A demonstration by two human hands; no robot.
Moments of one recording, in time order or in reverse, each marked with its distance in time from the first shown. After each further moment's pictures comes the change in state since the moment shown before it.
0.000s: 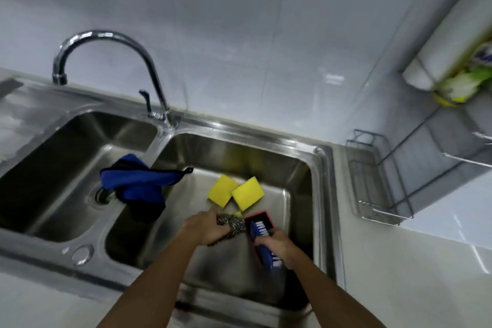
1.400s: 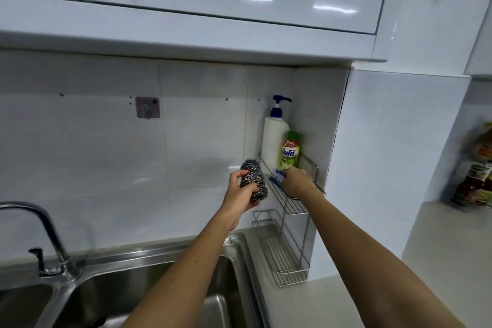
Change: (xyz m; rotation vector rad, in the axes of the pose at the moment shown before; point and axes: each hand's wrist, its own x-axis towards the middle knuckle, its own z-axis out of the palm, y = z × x) left_hand -0.100 0.310 -0.168 -1.241 -0.056 0.719; right_hand -0.209 -0.166 -0.293 -0.488 1.019 -0.218
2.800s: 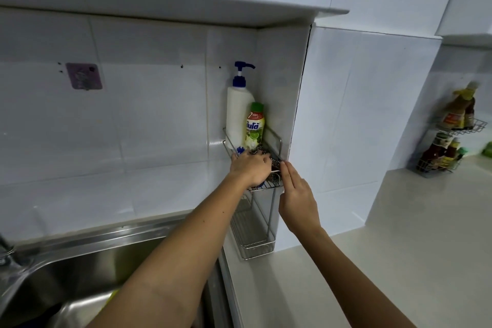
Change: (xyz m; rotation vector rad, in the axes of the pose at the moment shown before) left_hand 0.053 -0.024 0.113 1.483 -0.225 0.252; right_hand -0.074 0.110 0.049 0.052 0.446 -0.298
